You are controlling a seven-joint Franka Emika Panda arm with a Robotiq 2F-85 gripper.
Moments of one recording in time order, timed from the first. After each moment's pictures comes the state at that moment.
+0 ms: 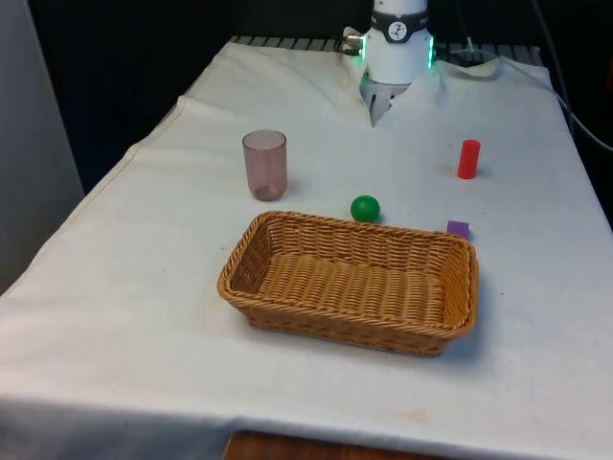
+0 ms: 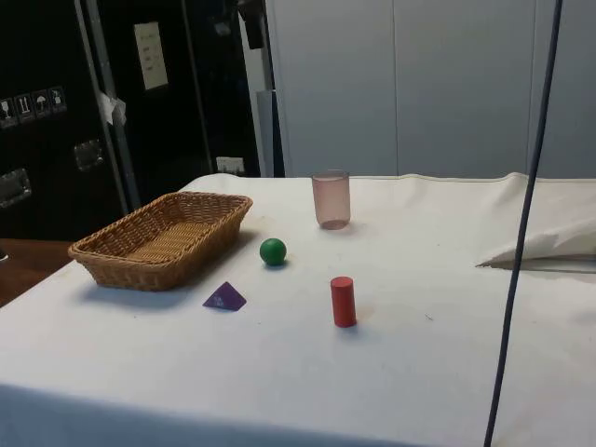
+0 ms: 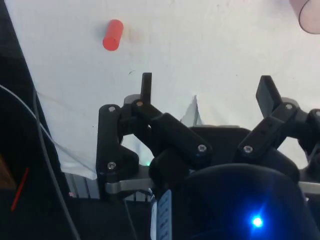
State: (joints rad) arm 0.24 0.06 -0.25 -1.84 0.04 1.82 -0.05
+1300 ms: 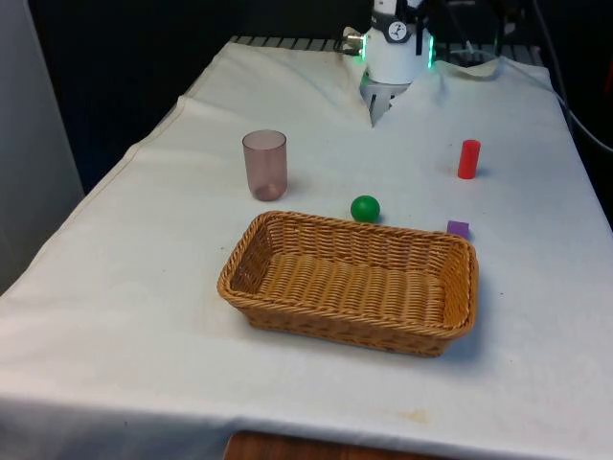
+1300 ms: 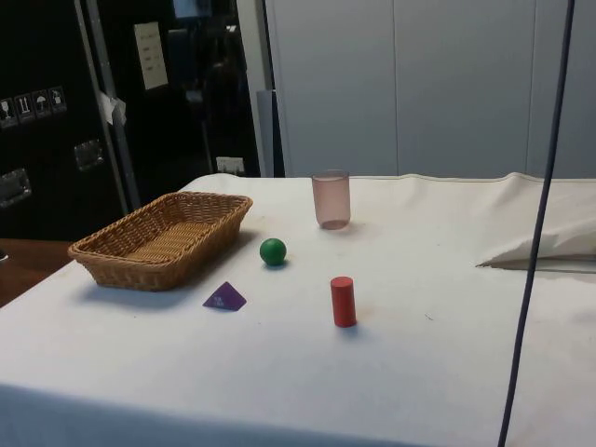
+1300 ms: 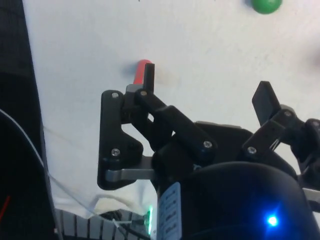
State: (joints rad) arm 0.25 0.11 -0.13 -1.98 0.05 2.10 0.11
